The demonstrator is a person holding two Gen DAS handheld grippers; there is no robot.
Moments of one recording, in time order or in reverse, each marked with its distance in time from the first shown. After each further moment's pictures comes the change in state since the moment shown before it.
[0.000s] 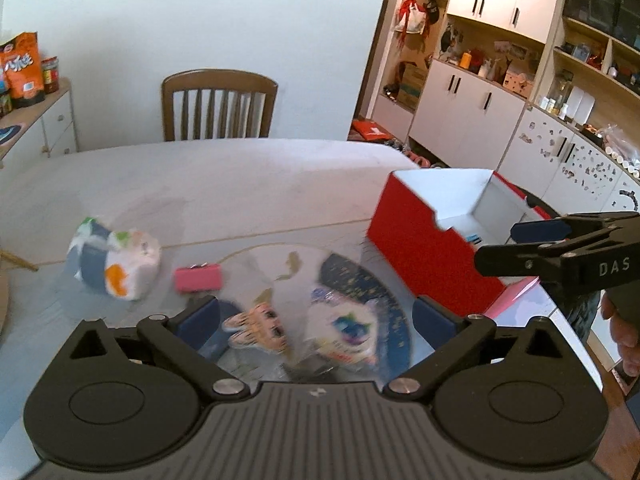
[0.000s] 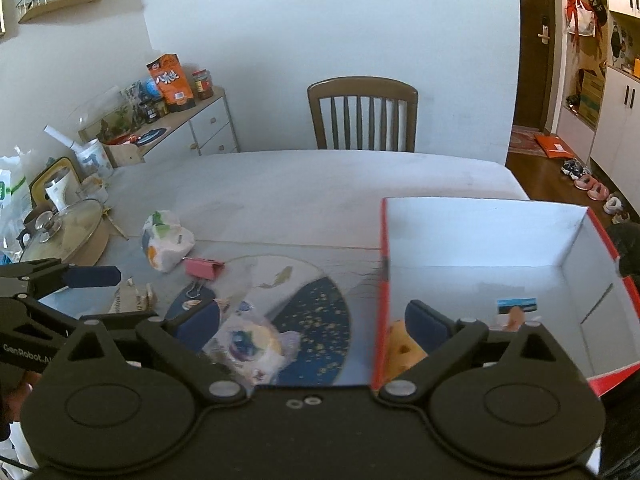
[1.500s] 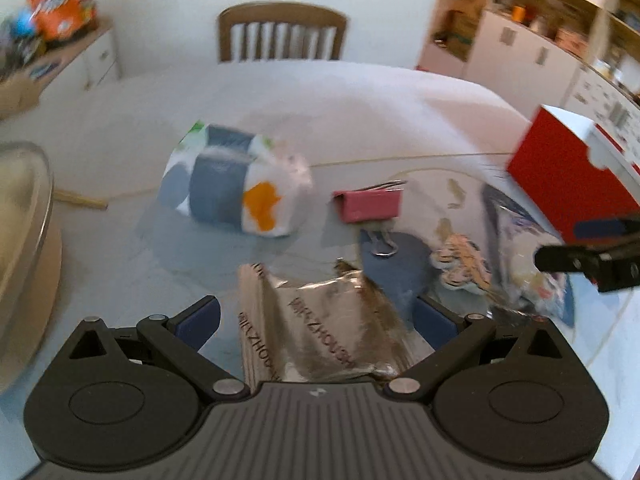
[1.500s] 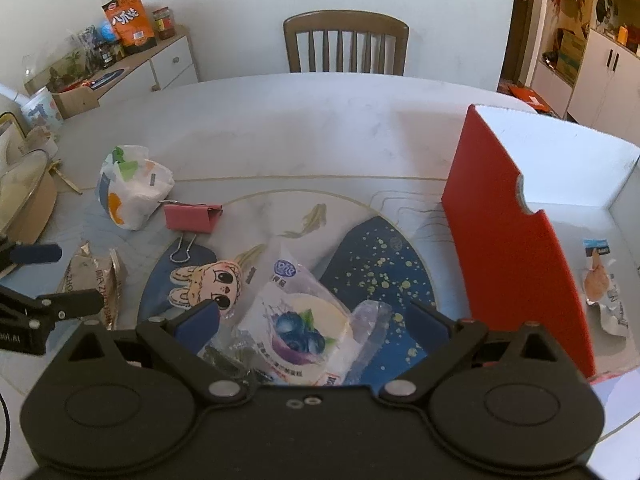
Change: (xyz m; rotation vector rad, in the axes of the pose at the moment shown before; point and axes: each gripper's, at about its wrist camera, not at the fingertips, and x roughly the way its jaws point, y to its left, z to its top) left arm 0.057 0.141 -0.028 -0.039 0.182 0.117; right arm 0.119 0.072 -0.025 0.053 0.160 -0.139
